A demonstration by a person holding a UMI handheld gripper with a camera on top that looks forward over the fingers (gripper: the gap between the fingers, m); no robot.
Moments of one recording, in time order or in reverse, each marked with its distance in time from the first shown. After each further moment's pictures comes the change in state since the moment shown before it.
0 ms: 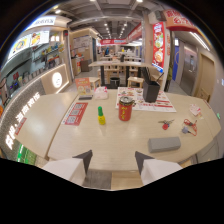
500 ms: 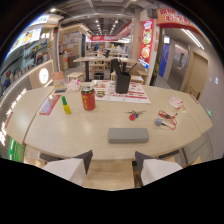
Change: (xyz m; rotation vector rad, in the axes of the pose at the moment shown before) arm 0.143 0.042 -0.012 -0.043 0.137 0.001
